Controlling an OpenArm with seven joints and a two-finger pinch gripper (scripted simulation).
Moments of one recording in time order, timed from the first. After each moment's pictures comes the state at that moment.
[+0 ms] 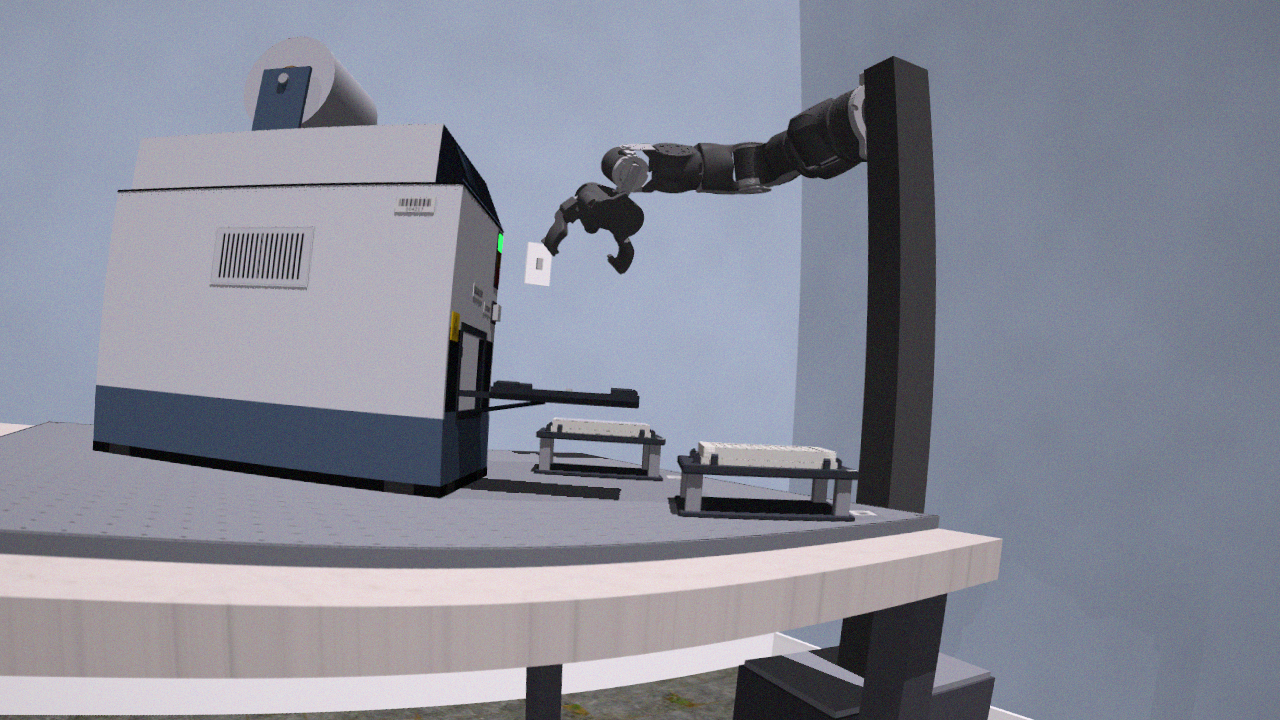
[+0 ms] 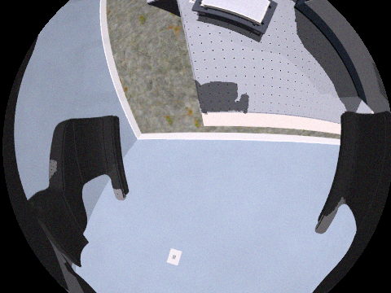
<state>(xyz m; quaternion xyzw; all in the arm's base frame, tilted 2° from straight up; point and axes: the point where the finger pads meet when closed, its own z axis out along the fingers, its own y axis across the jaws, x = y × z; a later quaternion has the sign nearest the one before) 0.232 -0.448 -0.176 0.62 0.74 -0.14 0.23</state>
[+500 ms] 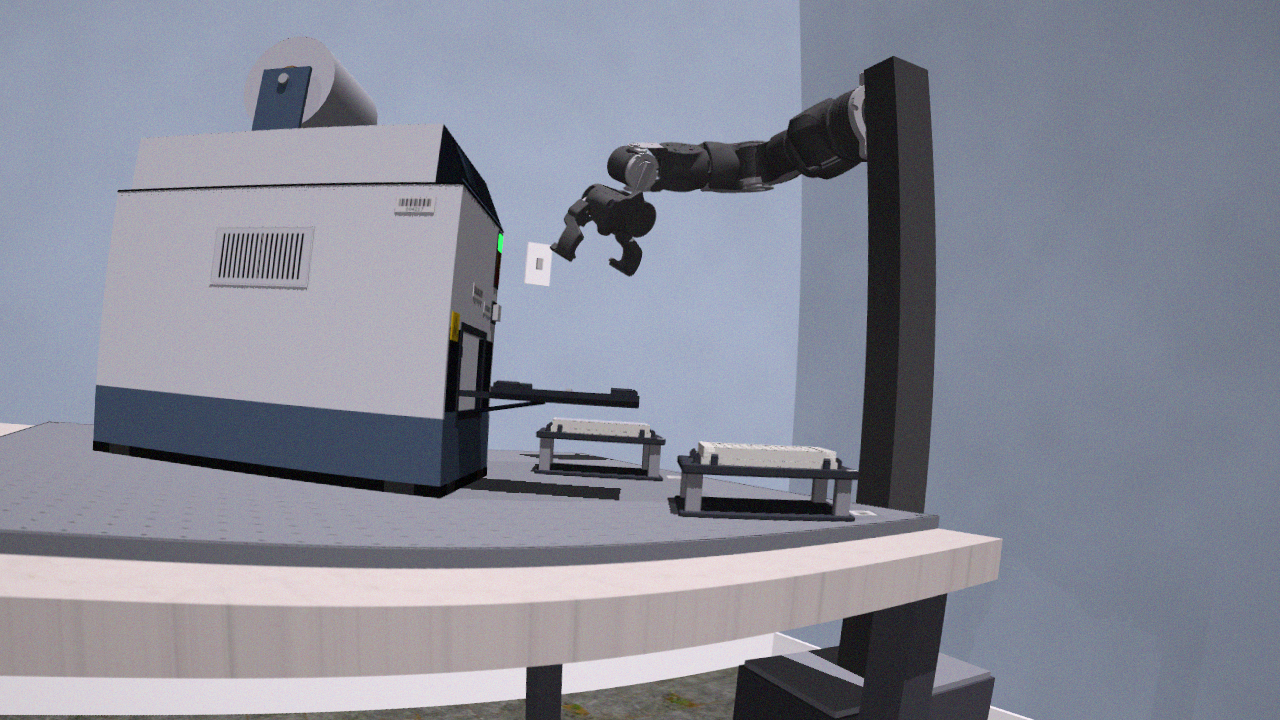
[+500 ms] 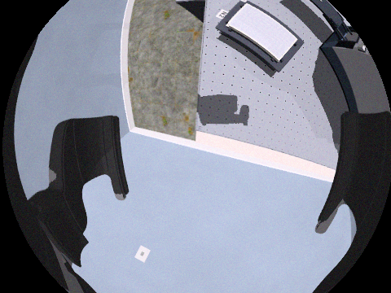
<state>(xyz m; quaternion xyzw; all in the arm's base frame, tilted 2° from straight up) 0.231 -0.405 -0.188 0.54 0.82 -0.11 0.18</state>
